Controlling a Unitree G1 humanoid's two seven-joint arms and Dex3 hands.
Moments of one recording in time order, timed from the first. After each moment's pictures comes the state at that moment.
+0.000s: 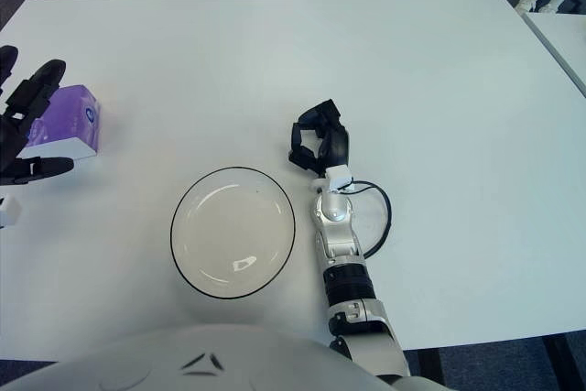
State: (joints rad) left arm 0.30 0.81 0.47 -0.39 0.74 -0.22 -0.13; right arm -0.16 0.09 0.02 0.33 -0.09 -0.50 -0.22
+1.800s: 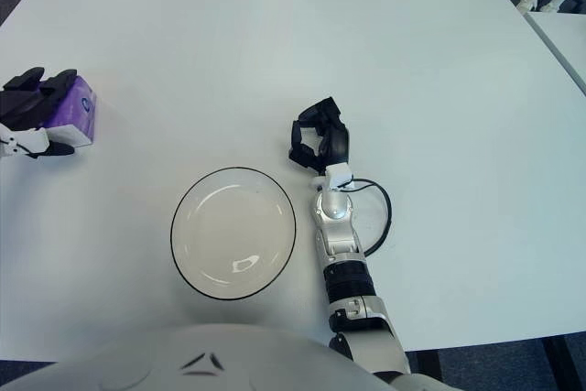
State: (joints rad) left arm -0.45 0.92 -0.10 0.68 0.74 -0.32 -0.07; right arm -0.17 0.09 0.02 0.34 -0.09 -0.51 -0.21
